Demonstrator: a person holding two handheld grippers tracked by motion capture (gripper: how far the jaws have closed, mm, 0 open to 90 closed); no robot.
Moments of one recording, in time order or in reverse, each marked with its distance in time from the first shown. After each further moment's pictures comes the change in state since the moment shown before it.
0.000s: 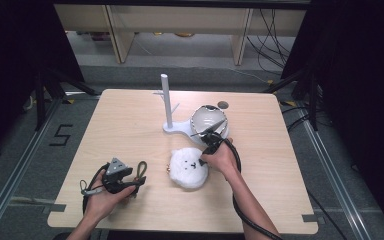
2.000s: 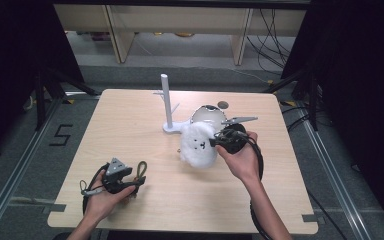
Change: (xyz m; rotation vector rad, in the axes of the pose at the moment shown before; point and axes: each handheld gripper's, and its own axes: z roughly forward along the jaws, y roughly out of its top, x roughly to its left) left arm 0.000 -0.001 0.000 -0.009 0.005 -0.008; right arm 0.005 -0.045 -0.093 -0.536 -0.009 -0.158
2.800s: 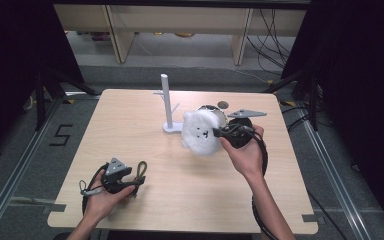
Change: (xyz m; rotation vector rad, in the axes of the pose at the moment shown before) left arm 0.001 0.000 -0.002 0.009 0.005 0.012; right arm -0.001 0.014 -0.018 -0.151 -0.030 -0.017
